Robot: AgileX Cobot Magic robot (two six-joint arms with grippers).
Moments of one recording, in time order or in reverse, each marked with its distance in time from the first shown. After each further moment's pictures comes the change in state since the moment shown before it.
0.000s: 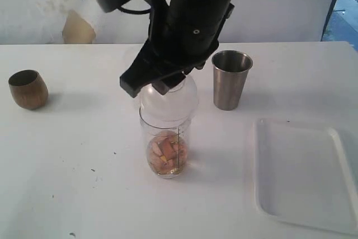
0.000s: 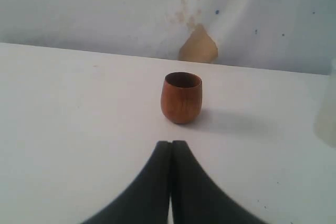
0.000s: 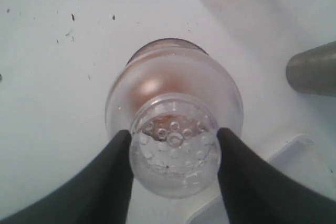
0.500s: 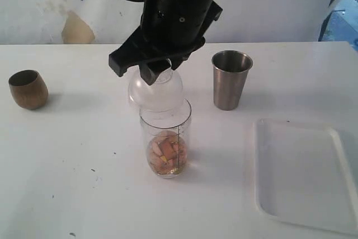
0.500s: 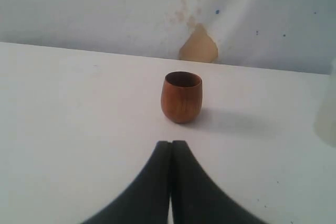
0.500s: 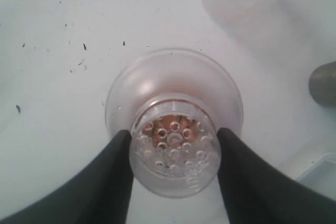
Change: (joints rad) left arm 0.000 0.000 0.000 0.000 0.002 0.000; right arm -0.067 0.108 -0.115 0.110 -0.001 -0.022
